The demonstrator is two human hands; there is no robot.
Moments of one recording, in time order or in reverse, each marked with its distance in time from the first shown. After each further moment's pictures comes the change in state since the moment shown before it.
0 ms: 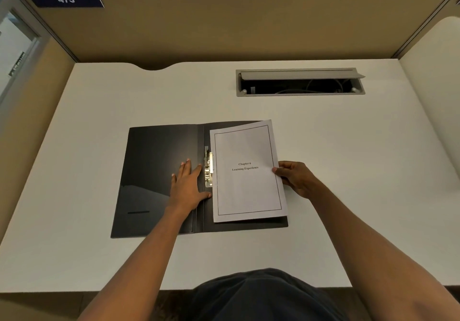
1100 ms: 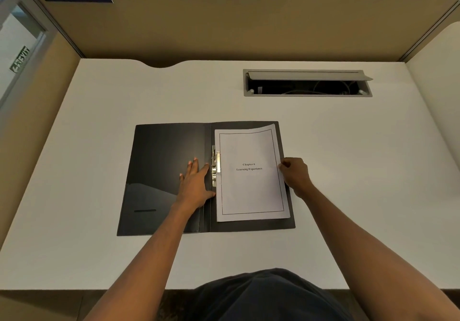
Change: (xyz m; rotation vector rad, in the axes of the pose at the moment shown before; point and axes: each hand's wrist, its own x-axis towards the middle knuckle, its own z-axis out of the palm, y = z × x) left_hand 0.006 -0.004 -0.003 -0.045 -0.076 0.021; right_hand 0.011 0.005 0.035 -0.646 0.334 -0.280
